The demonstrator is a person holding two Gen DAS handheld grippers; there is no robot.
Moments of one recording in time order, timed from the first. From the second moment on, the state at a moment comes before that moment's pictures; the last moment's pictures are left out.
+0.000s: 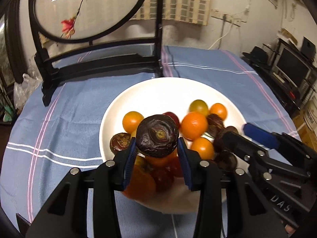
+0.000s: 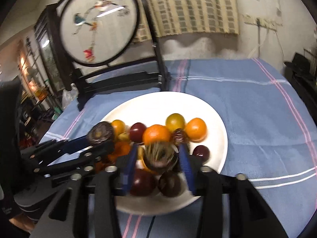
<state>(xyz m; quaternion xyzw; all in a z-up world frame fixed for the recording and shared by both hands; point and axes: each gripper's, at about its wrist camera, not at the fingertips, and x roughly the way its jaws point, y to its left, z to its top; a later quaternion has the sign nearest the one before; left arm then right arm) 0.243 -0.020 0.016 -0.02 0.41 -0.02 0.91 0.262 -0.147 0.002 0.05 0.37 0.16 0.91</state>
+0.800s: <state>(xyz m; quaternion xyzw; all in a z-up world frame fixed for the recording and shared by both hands) 0.121 -0.010 0.019 -0.02 0.39 0.00 0.92 0.149 -0.167 -0.009 -0.01 0.38 0.12 0.92</state>
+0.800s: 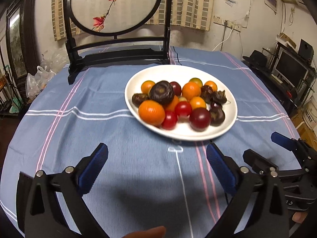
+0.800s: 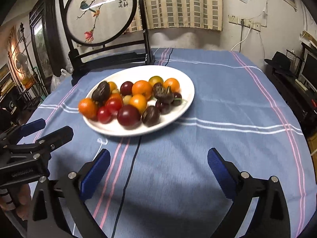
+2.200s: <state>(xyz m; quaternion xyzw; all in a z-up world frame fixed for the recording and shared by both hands) 0.124 0.000 -0.037 -0.04 0.45 0.01 0.89 0.144 -0.165 -0.053 -0.01 0.43 0.12 0.90</state>
